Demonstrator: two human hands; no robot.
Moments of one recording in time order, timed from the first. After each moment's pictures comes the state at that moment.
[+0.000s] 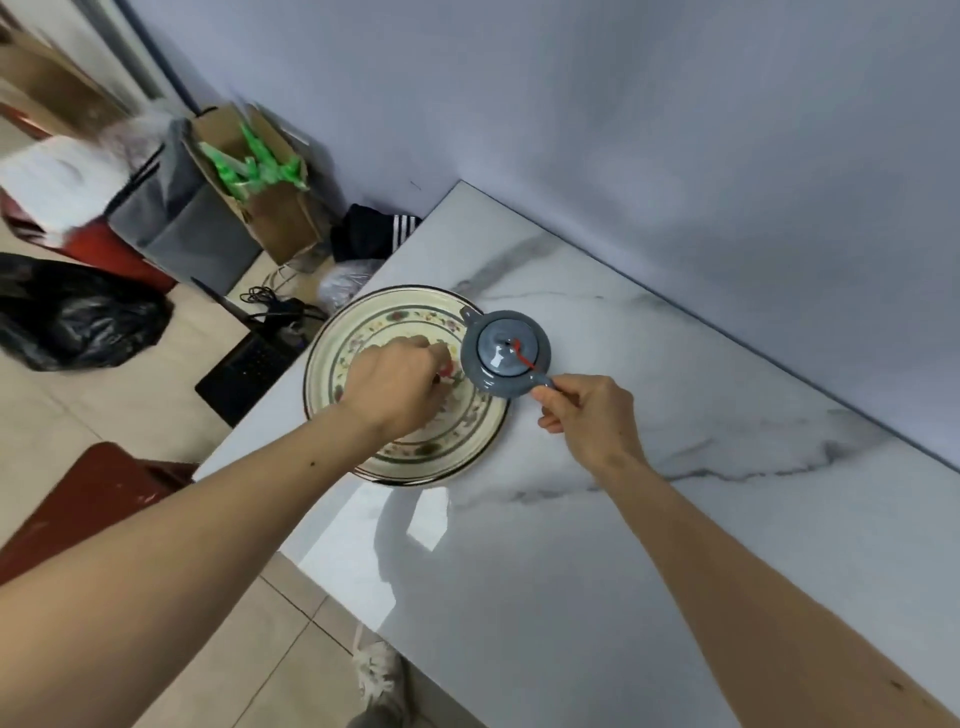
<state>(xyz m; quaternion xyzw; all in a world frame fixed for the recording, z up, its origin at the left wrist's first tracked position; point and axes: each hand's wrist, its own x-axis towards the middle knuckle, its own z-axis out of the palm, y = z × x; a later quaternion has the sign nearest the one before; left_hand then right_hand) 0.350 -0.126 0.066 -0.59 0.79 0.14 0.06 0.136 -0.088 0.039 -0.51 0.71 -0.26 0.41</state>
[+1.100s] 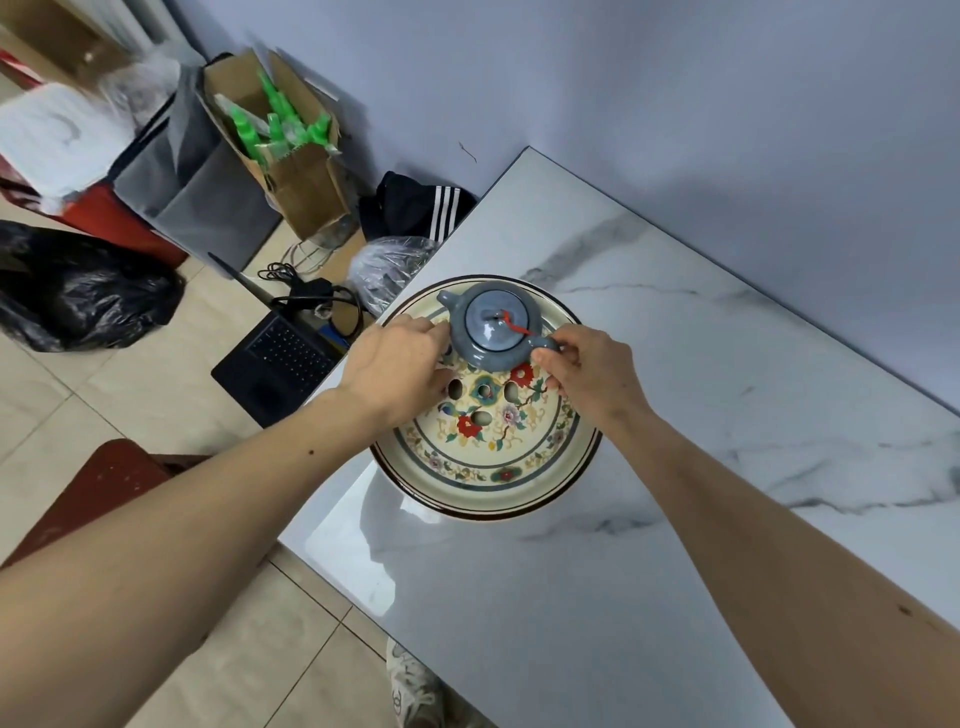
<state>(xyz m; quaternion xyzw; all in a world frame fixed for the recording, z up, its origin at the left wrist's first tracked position) 0.438 -0.172 0.009 -0.58 0.80 0.13 0.06 0.223 -0.168 -0.017 -0.58 0.68 -0.20 0.40</state>
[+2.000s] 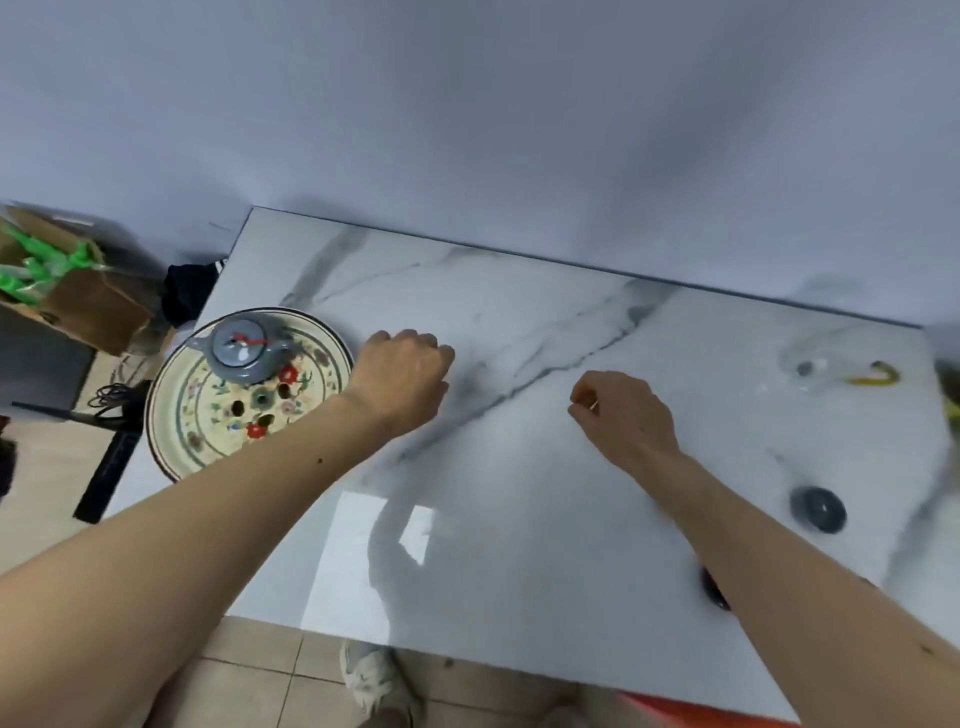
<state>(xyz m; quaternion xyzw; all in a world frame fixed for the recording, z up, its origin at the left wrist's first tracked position) 0.192 -0.068 0.099 -0.35 0.93 0.02 0.11 -0.016 0.070 0.078 -0.48 0.84 -0.08 0.22</state>
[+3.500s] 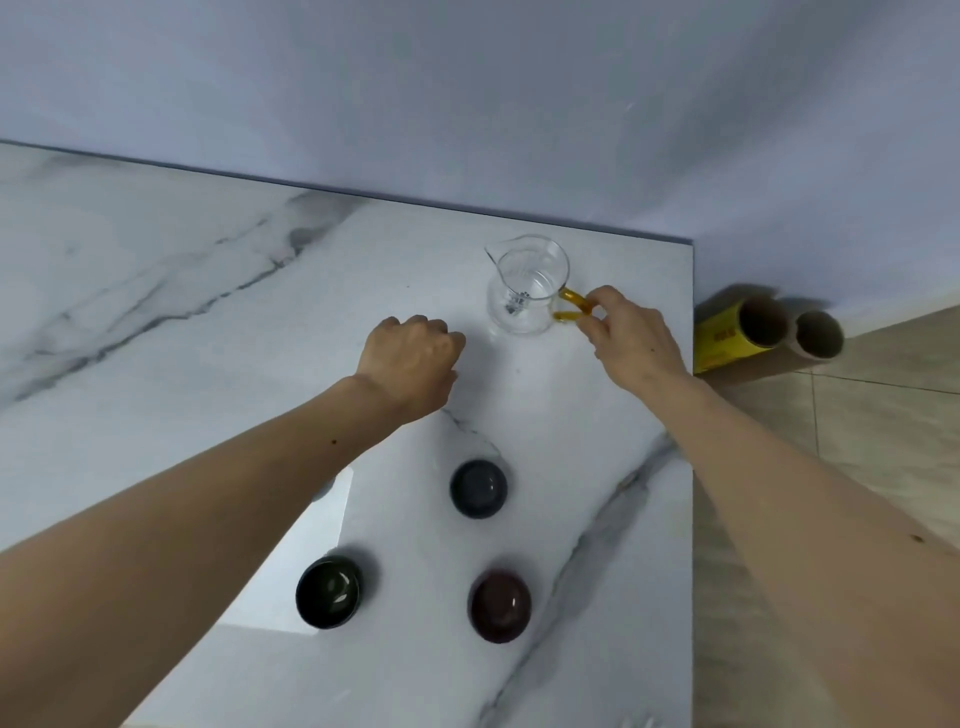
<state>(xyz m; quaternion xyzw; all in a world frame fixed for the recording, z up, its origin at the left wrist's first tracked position) -0.258 0.139 -0.025 -0.32 0.94 0.03 0.13 -0.476 0.238 -0.019 -0.45 0.85 -0.12 0.26</state>
